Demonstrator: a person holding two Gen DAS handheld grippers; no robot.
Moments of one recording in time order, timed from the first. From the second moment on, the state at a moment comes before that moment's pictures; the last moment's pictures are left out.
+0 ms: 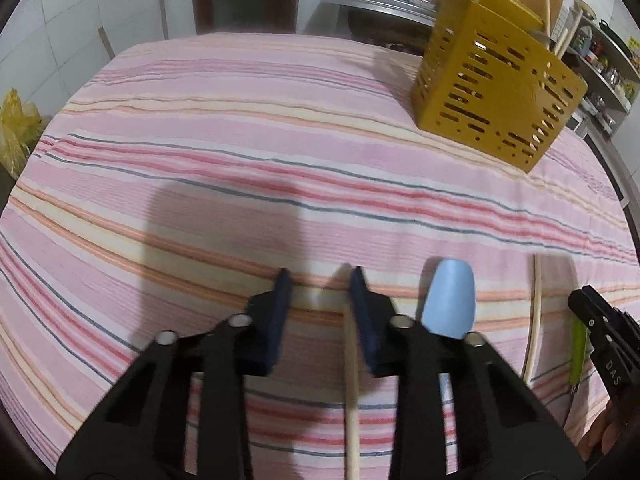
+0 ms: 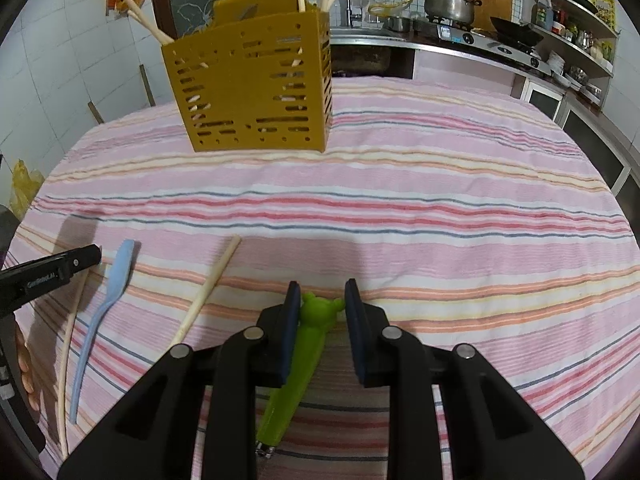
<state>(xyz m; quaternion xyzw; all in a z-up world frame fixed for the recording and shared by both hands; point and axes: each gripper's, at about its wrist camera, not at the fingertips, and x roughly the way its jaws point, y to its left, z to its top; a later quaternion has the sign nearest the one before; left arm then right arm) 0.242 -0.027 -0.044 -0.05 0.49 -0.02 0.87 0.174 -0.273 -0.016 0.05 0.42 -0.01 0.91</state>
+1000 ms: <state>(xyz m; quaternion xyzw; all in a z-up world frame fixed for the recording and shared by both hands) 0.188 -0.043 -0.048 0.01 0.46 -0.01 0.89 0.165 -0.282 -0.018 0.08 0.40 0.00 0.91</state>
